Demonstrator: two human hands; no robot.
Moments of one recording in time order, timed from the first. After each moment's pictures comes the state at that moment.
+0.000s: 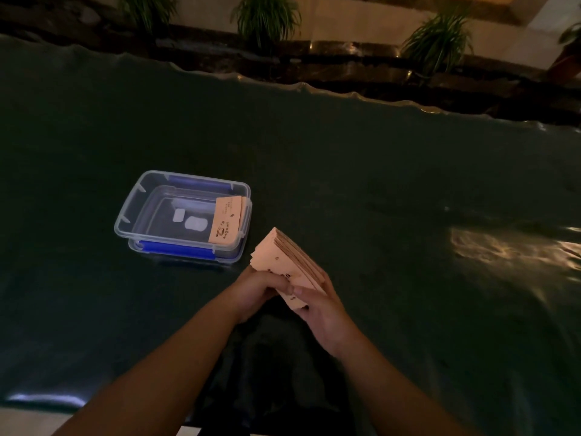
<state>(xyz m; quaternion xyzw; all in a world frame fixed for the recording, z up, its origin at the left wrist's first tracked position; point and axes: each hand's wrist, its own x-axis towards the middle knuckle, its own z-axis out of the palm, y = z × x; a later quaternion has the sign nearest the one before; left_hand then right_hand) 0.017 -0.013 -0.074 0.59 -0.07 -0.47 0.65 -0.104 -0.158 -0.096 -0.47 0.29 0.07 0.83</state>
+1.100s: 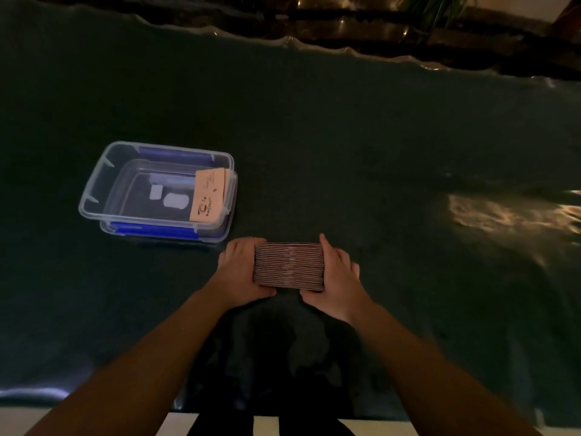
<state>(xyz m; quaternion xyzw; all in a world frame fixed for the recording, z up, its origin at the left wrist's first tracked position) 0.026 0.002 -0.147 0.88 -0.28 -0.28 0.27 -0.112 -0.210 -0.141 -0.91 0.20 0.14 0.33</state>
